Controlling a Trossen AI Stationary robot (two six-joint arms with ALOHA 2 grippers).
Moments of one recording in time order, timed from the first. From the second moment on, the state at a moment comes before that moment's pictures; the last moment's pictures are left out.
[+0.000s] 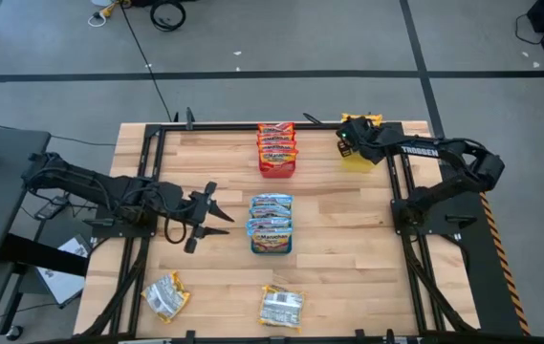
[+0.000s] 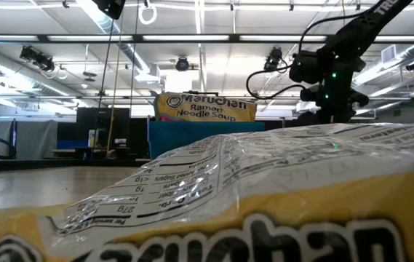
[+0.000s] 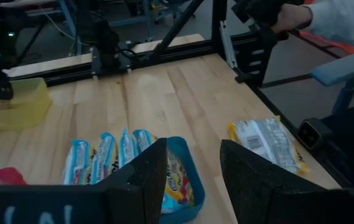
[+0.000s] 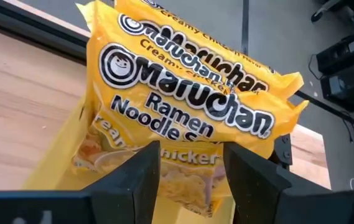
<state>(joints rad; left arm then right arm) -0.26 0.96 0.75 -0.12 -0.04 0.06 -0.69 1.36 0.75 -0.51 0.74 0.40</state>
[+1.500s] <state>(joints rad) -0.75 1.79 1.18 -0.12 -0.55 -0.72 0.57 1.22 0.72 -0.08 0.55 0.18</state>
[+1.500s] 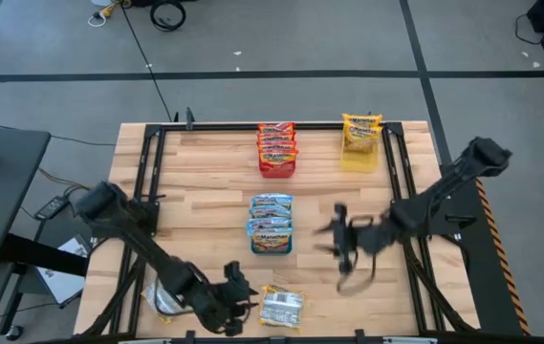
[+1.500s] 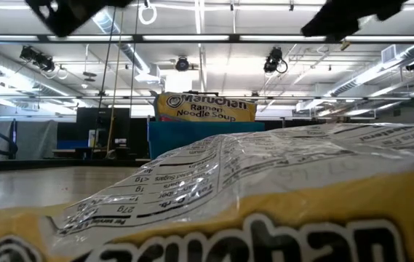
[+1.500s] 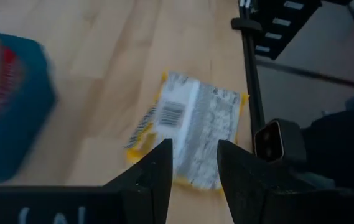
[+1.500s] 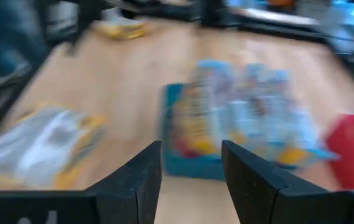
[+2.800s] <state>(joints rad) -0.89 2.09 1.43 -0.10 -0.74 -0.90 0.84 1.85 1.12 -0.33 0.59 0.31</state>
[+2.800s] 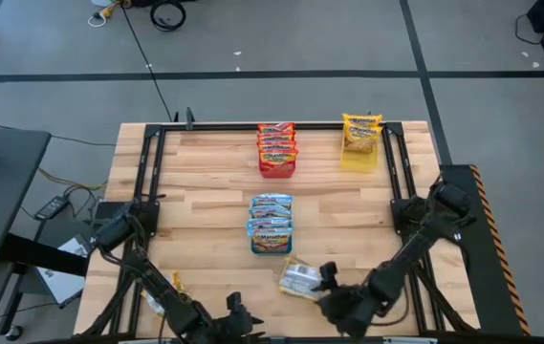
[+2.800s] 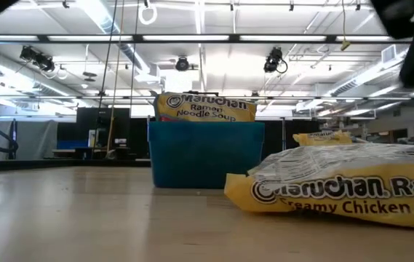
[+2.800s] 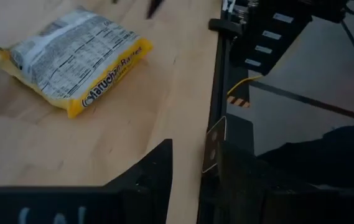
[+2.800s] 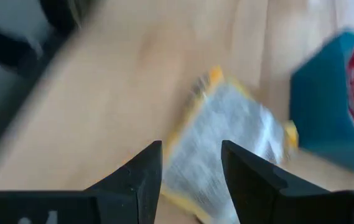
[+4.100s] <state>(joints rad) -0.75 2.09 1.43 -0.21 -0.83 -0.82 0.86 2.13 1.49 -1.09 0.73 0.97</state>
